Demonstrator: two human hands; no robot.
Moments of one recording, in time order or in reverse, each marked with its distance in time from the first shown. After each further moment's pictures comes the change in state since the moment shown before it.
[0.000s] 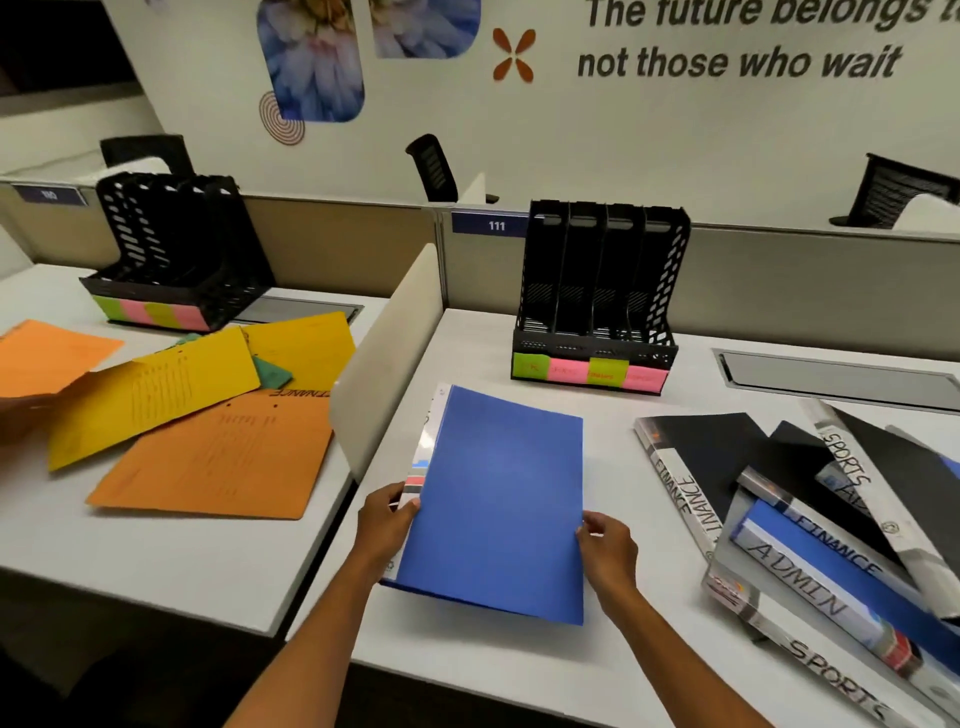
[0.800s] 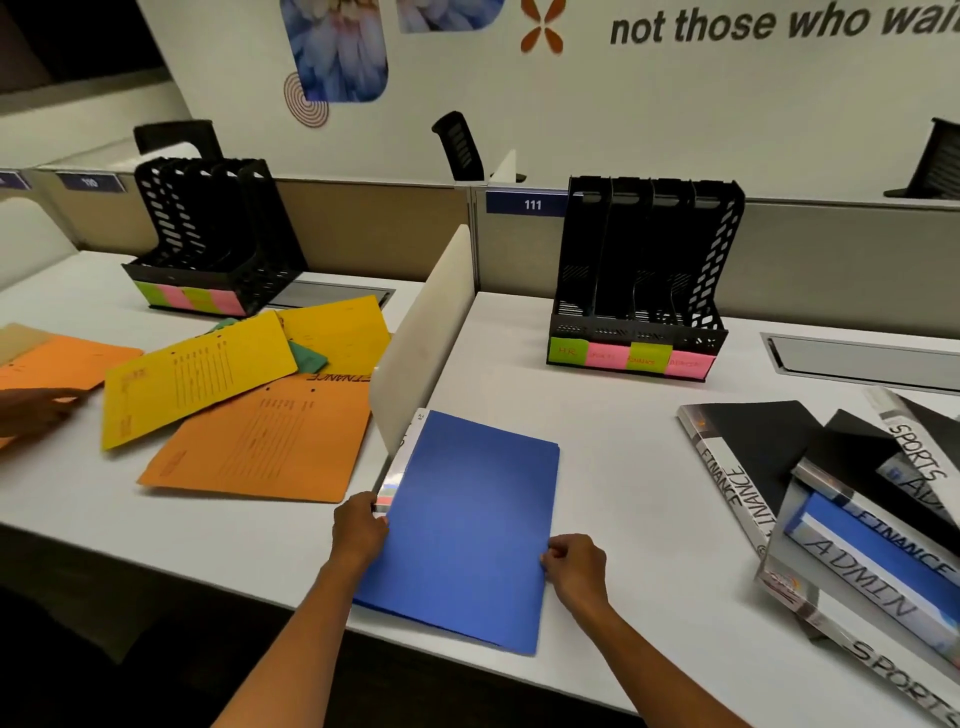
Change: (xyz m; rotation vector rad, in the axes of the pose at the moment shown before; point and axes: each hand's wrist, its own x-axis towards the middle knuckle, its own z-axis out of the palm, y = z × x) left_hand 0.018 -0.058 -0.072 0.445 0.137 -0.121; right_hand -0.037 0.013 0.085 -0.260 -0.236 0.001
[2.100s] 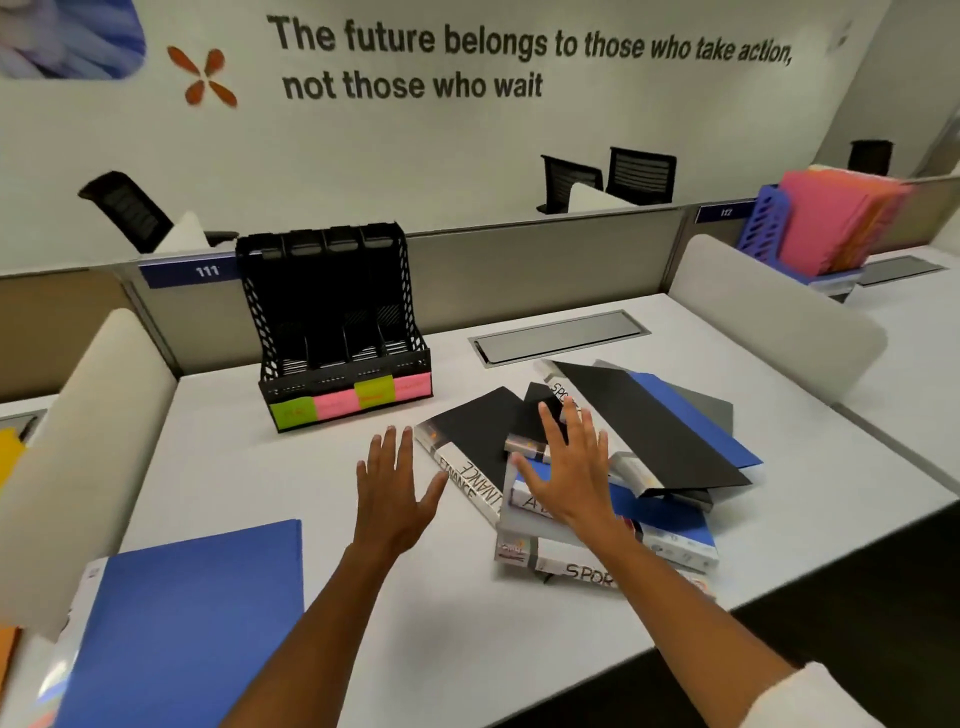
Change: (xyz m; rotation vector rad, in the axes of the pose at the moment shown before) left_hand -0.082 0.290 0.206 0.210 -0.152 0.898; right_hand 0.010 0.081 -0.310 -0.619 0.686 -0.167
